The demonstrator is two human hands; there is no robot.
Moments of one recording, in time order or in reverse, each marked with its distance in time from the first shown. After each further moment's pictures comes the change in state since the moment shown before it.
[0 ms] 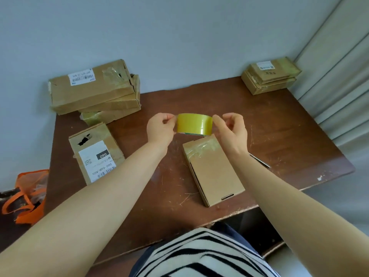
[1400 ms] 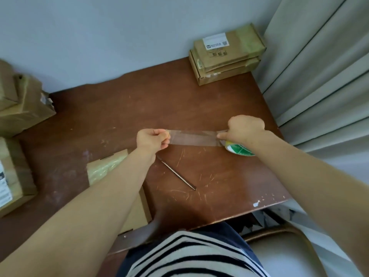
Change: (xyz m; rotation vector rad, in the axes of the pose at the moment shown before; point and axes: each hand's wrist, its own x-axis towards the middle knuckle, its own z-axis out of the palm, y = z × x) left_hand 0.024 -0.009 0.278 0.027 0.005 -0.460; right_hand 0.260 0.084 -0.221 -1.492 -0.661 -0.034
